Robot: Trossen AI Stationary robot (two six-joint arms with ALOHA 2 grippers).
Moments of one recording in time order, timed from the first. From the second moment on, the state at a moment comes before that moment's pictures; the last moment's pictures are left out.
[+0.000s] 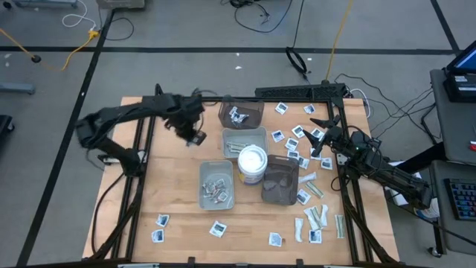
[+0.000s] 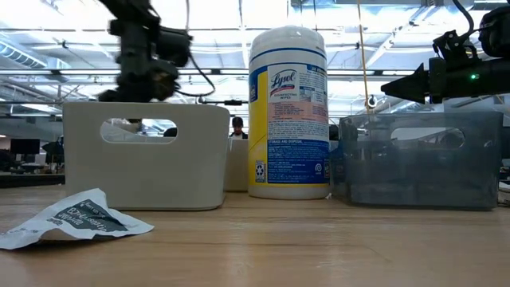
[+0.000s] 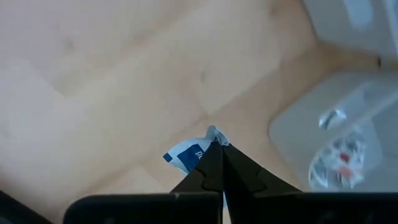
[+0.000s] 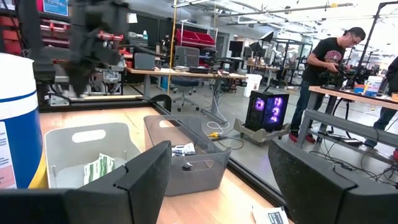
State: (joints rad) left arm 0.51 1.44 1.08 -1.11 0.23 -0.51; right arm -0.54 0.01 0.02 0.07 0.03 -0.12
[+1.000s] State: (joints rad) left arm 0.63 2.35 2.21 -1.25 0.24 -0.24; right arm -0.54 0.01 0.02 0.07 0.03 -0.12
